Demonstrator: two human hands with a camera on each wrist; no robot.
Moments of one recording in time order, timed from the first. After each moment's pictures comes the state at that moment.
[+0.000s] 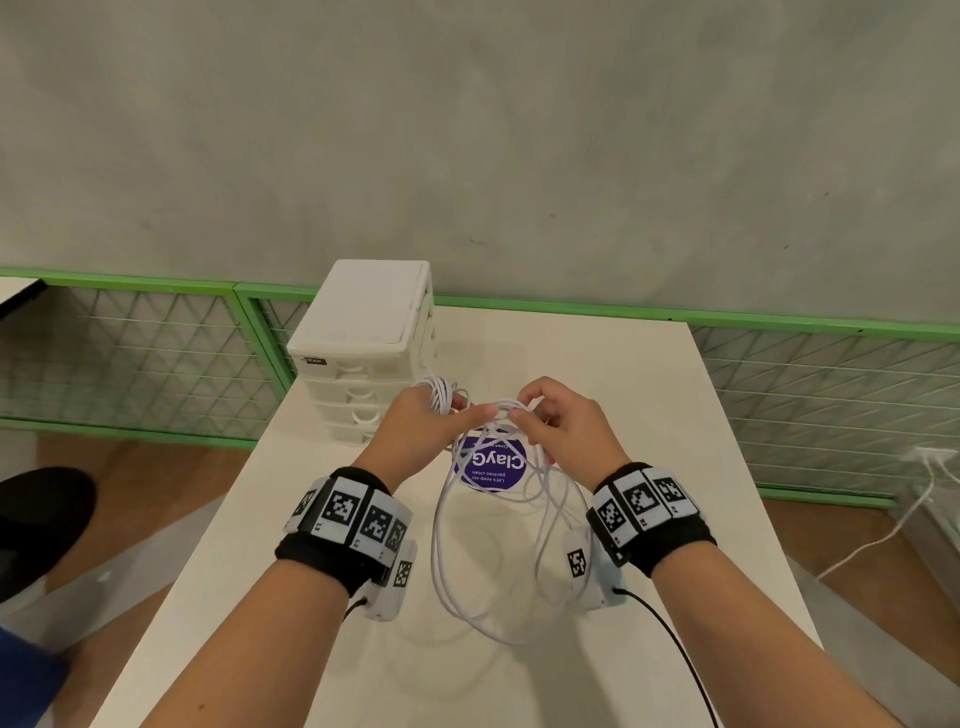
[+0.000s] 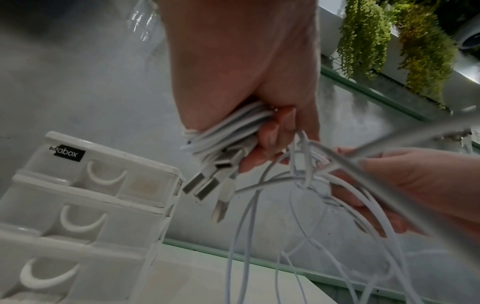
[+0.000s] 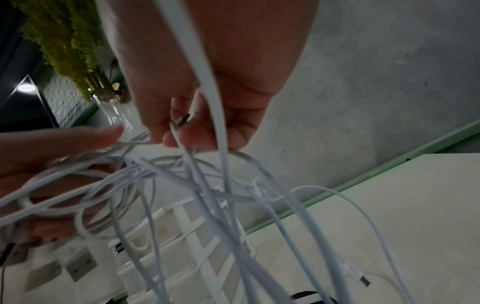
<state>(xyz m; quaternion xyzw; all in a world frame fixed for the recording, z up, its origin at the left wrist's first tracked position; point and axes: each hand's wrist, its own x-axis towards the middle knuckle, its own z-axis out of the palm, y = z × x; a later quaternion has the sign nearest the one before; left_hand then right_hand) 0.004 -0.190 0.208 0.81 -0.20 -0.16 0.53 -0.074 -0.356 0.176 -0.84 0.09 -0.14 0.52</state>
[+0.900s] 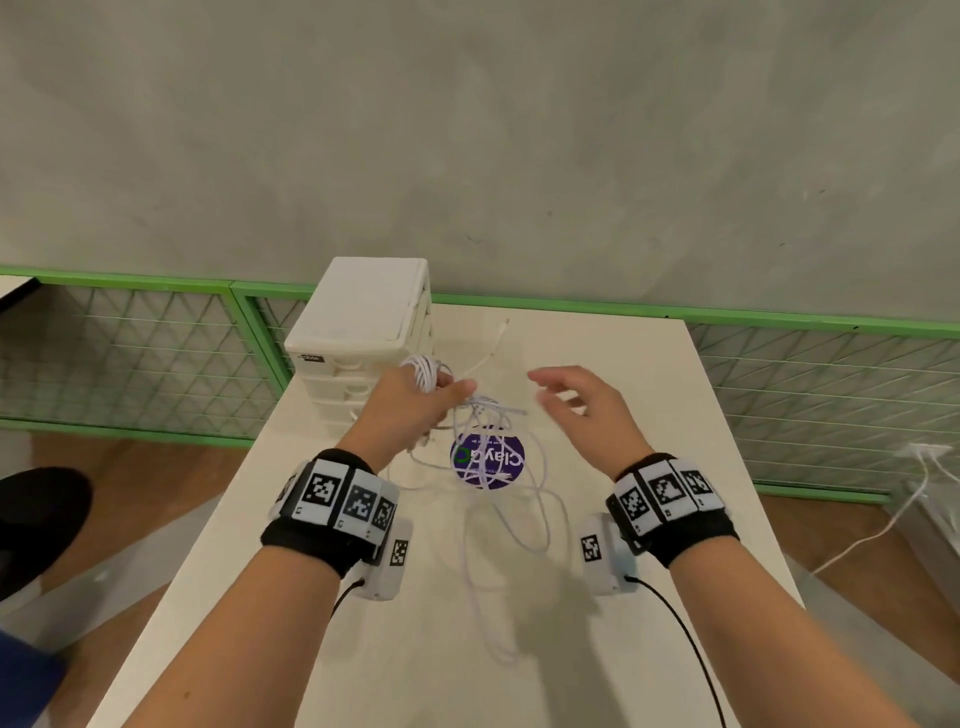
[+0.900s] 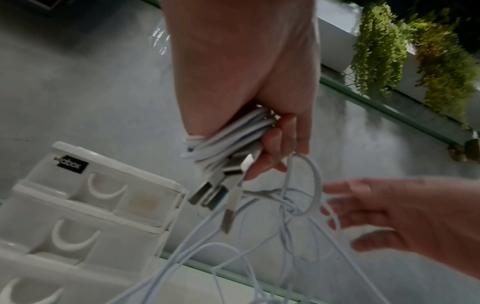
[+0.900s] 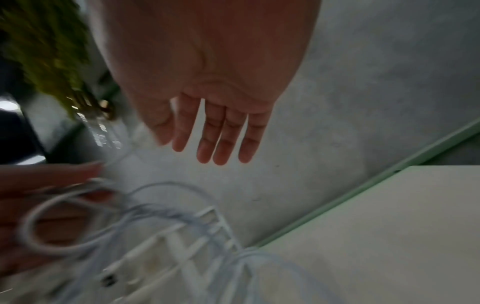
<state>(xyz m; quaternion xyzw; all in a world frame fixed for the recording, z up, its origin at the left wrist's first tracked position) 0.019 -0.183 0.216 0.81 -0.17 -0.17 0.54 -0.082 -0.373 0.185 -0.86 0.08 -0.18 0.46</state>
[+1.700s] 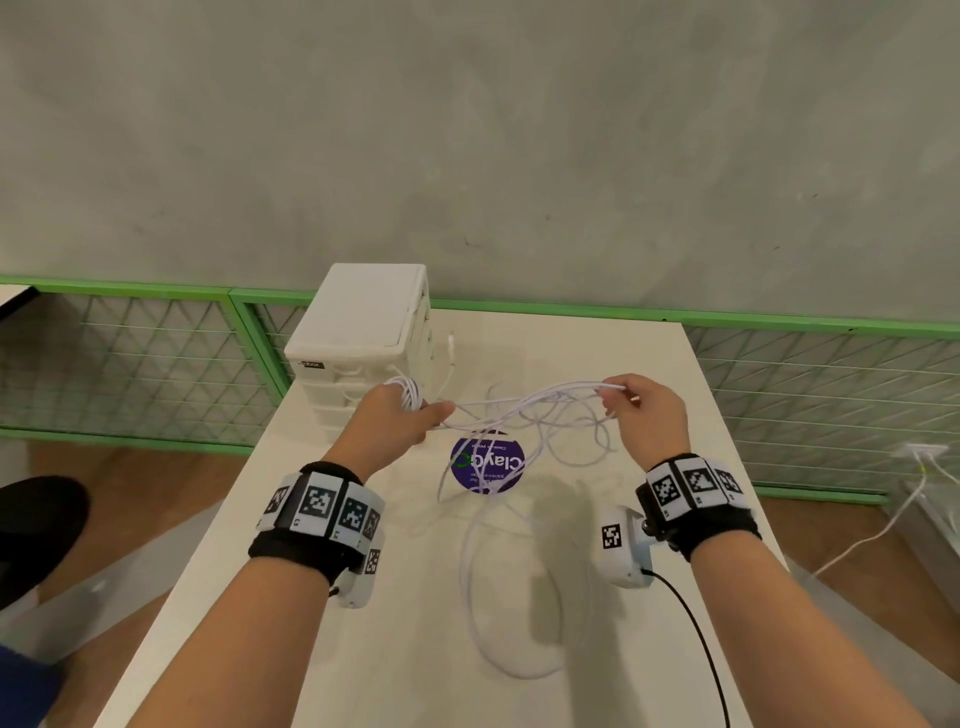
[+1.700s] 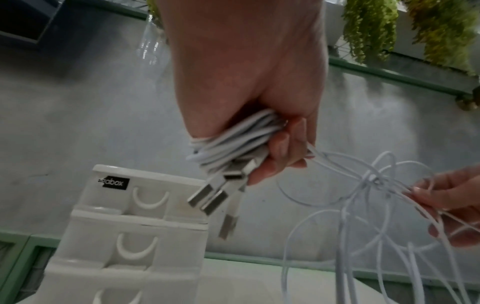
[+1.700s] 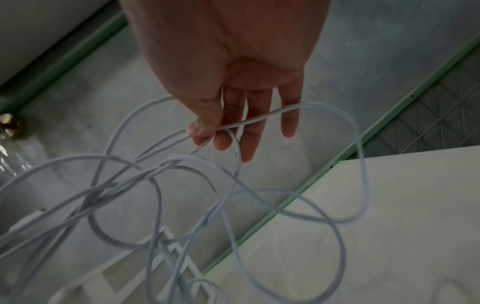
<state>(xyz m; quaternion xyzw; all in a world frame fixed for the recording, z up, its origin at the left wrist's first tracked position) 0.030 -0.169 0.201 0.88 -0.15 -0.14 0.43 -0.085 -0.423 0.162 -0.83 0.28 -0.26 0.41</state>
